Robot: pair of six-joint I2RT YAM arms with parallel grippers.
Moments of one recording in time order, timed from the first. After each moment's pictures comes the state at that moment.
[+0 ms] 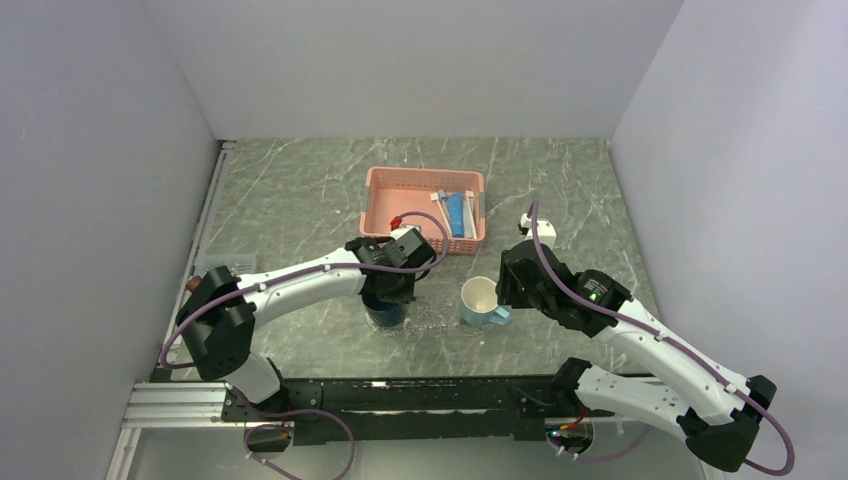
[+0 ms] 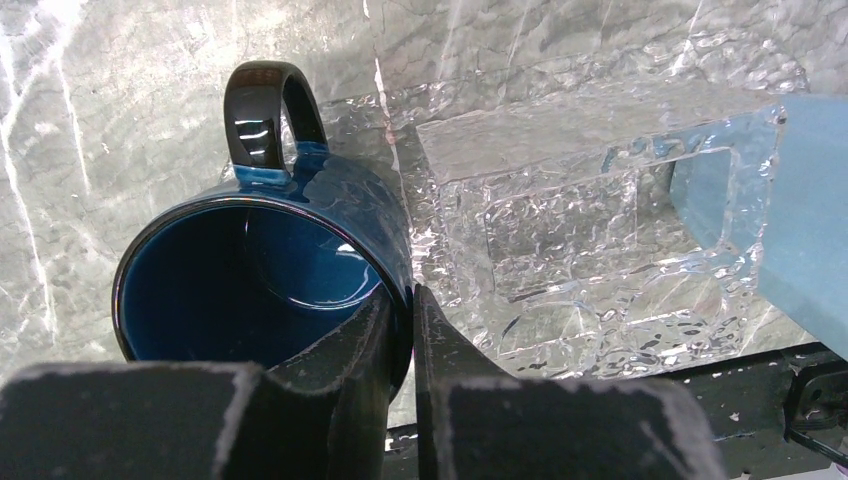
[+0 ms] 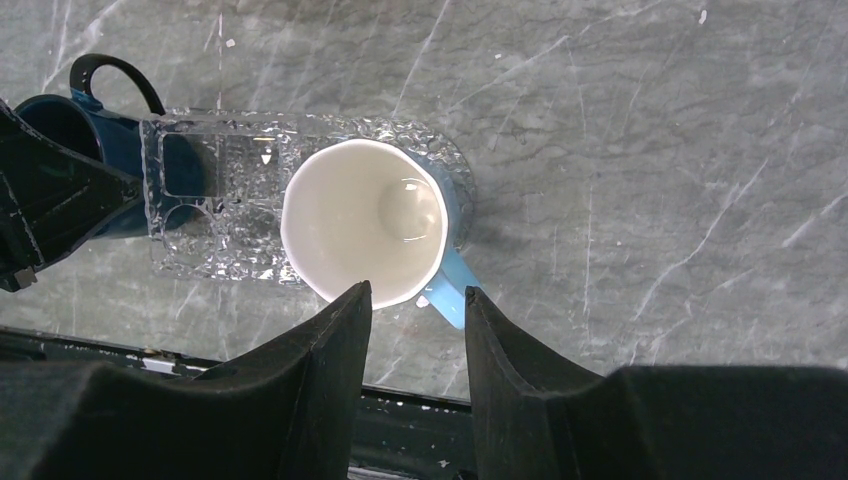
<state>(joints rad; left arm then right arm) -0.96 1.57 1.16 -0.75 -0.23 -0.78 0.84 0.87 0.94 -0.94 0.39 0.70</state>
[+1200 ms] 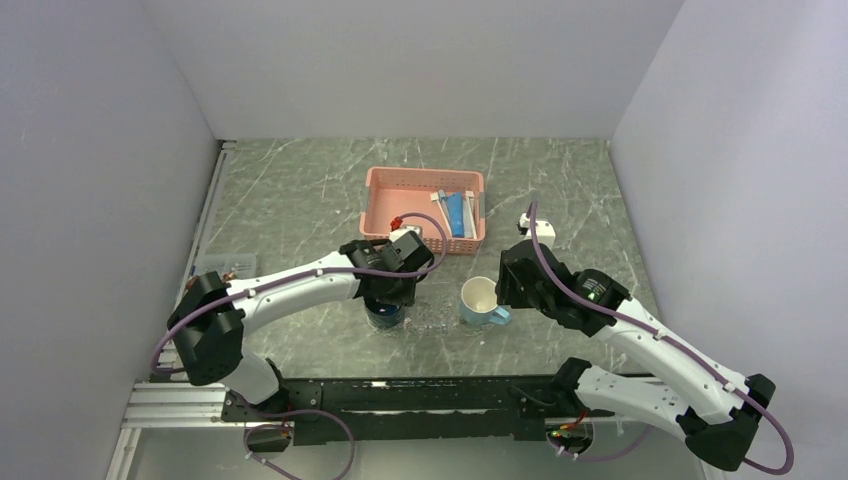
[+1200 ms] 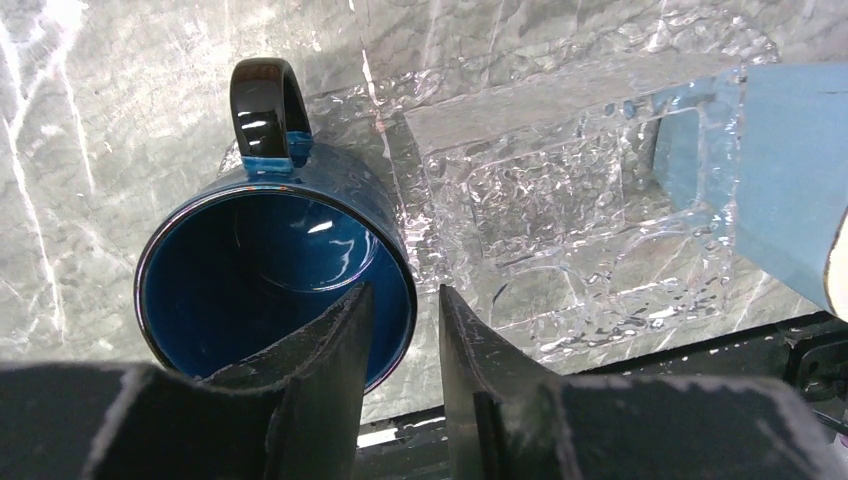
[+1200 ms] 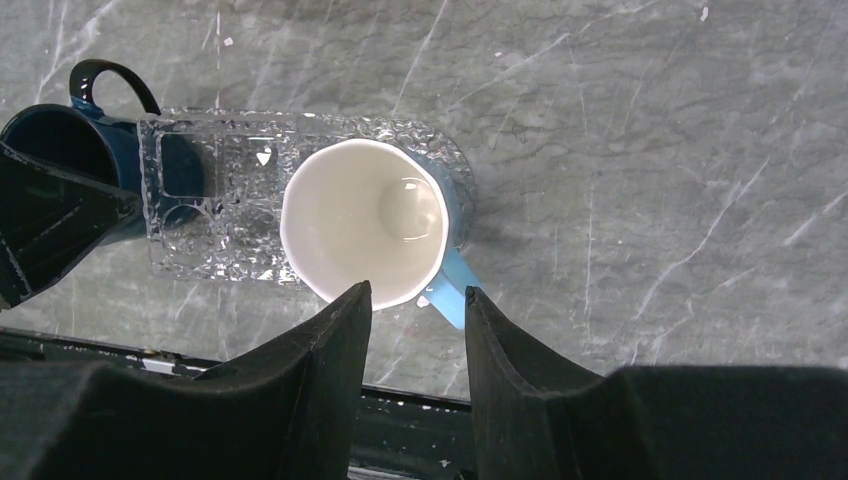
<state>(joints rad) -0.98 1.53 1.14 -0.74 -0.23 -0.76 0.84 0.88 0.94 -0.94 0.39 0.71</state>
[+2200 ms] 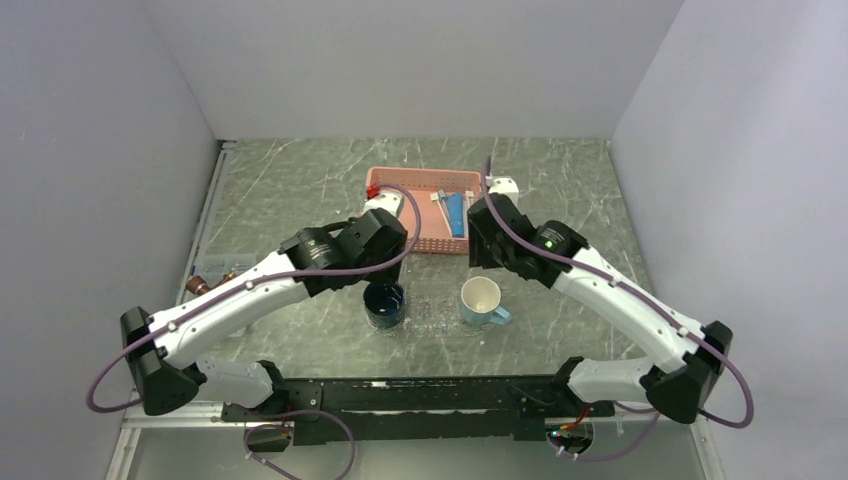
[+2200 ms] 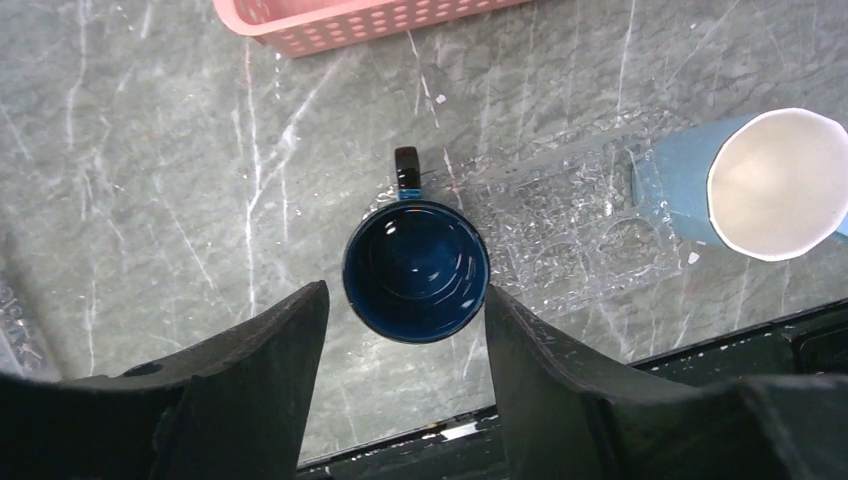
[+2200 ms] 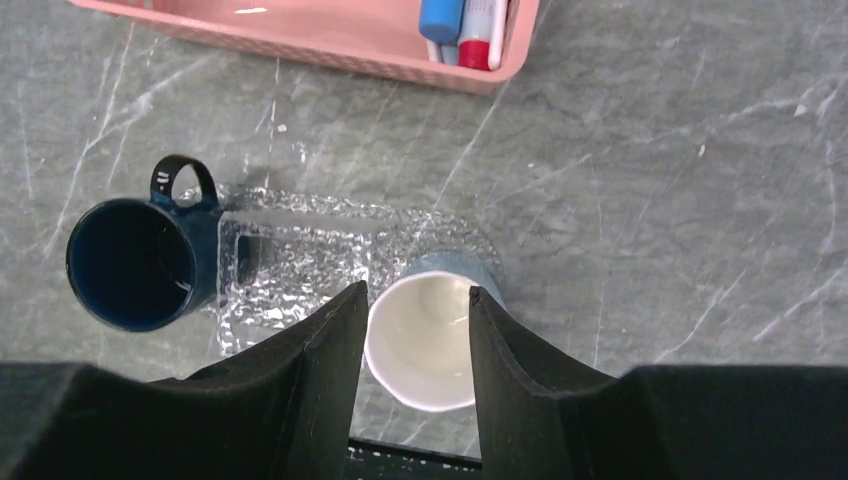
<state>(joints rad) -0.97 1.32 1.32 -0.92 -0.42 -0.58 0.82 1.19 1.23 -0.91 0.41 0.59</state>
